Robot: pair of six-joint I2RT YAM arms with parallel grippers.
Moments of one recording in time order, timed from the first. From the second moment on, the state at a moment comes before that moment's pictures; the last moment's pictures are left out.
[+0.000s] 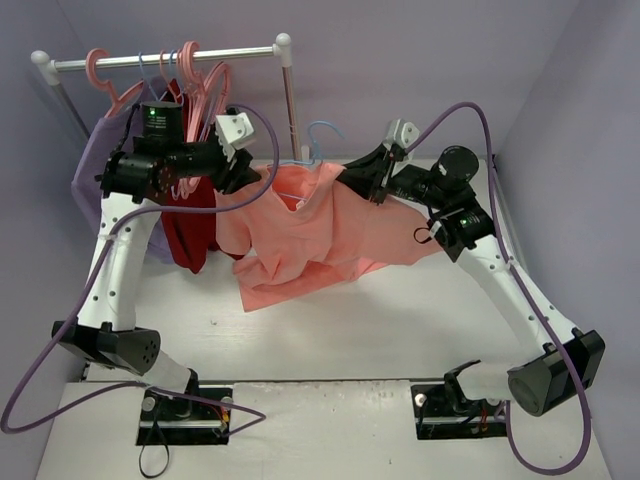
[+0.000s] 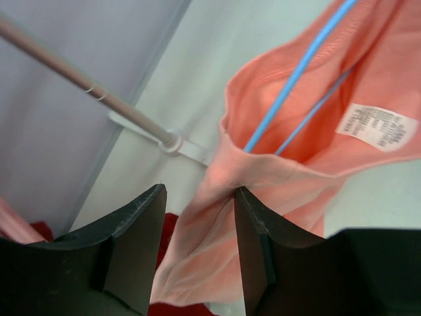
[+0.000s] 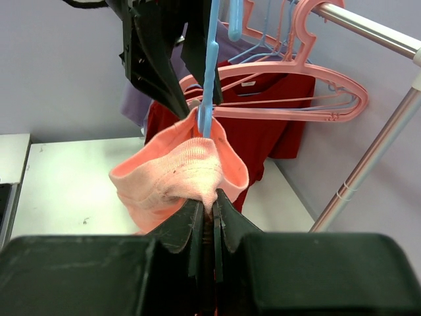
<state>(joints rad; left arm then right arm) -0.21 1.52 1.97 -0.98 0.74 0.66 0.42 1.30 1.28 0.22 -0.84 -0.05</state>
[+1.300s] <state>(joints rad) -0.21 1.55 1.87 -1.03 0.97 0.74 0.41 1.30 1.26 0.22 -0.90 0.01</state>
